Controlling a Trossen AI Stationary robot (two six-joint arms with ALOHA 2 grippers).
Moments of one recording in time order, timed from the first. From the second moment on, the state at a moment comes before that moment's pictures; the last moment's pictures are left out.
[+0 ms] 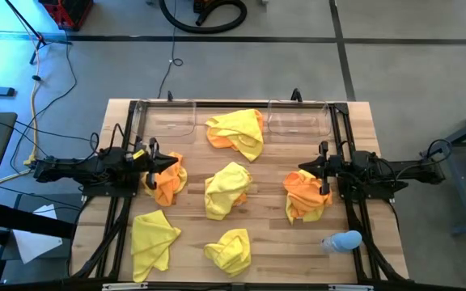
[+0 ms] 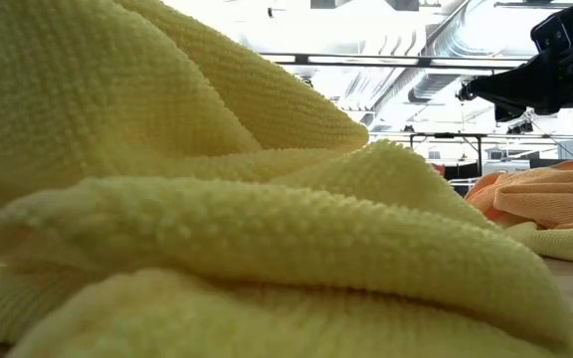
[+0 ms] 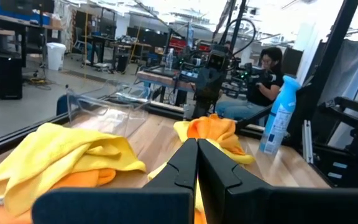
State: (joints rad) left arm -0.02 0.01 0.01 0.08 -0.16 -0.18; right arm 0.04 0.02 0.01 0.02 0.10 -0.08
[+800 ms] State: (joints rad) left arm -0.05 0.51 0.62 -0.51 -0.29 -0.28; right arm 0.04 0.02 0.01 0.02 0.10 -0.08
